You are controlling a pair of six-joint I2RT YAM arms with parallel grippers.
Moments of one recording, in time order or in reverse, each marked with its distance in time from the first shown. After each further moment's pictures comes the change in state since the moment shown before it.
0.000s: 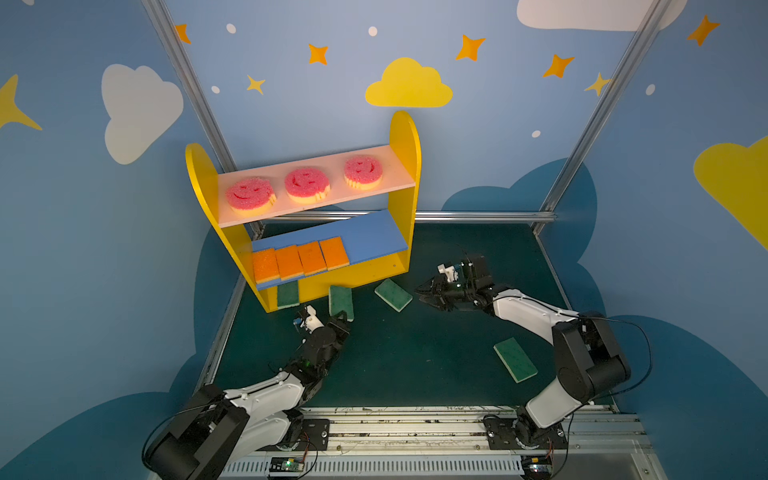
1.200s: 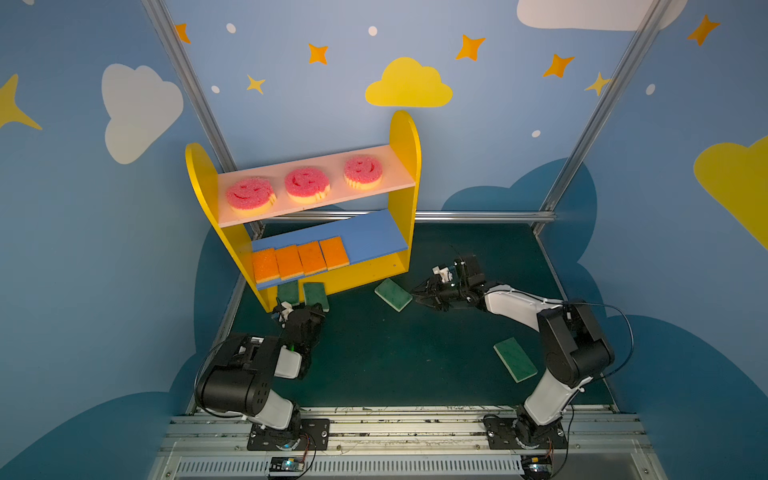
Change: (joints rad) left arm 0.433 0.441 0.082 0.286 0.276 -0.025; right arm 0.002 0.111 0.049 0.004 -0.021 -0.005
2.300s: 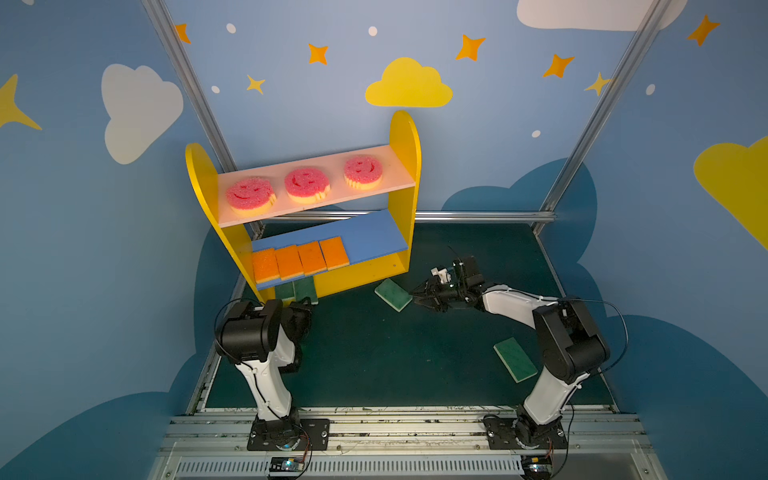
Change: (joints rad) left arm 0.225 0.376 0.065 0.395 0.218 -0.103; right arm -0.001 0.027 0.001 0.019 -0.021 0.001
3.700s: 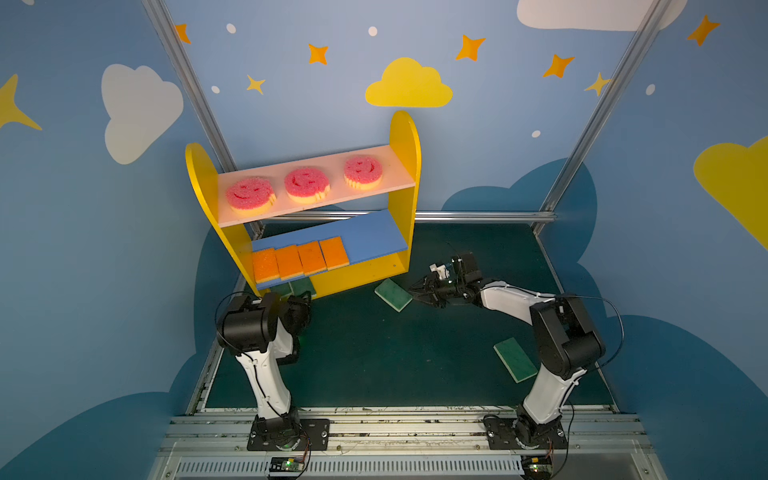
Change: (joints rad) left arm 0.046 0.084 0.106 -0.004 0.126 -0.045; right arm -0.006 0.033 0.052 -0.003 -0.005 0.000
